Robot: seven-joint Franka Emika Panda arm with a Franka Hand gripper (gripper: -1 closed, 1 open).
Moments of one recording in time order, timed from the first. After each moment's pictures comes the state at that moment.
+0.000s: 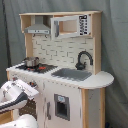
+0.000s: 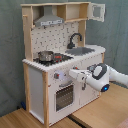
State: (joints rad) arm -0.80 -1.50 1.47 -2.40 -1.19 3.02 0.55
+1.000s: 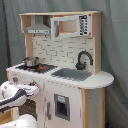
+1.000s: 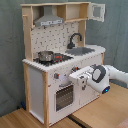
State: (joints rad) arm -0.80 -1.50 1.48 -2.37 -1.43 2.96 0.38
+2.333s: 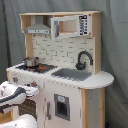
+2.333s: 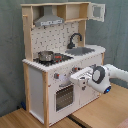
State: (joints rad) arm -0.79 -1.47 1.49 -2.36 -1.56 2.96 0.49
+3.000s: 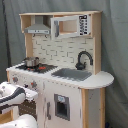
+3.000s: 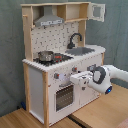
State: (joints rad) arm -0.78 -1.47 1.49 -2.36 -1.56 3.02 0.70
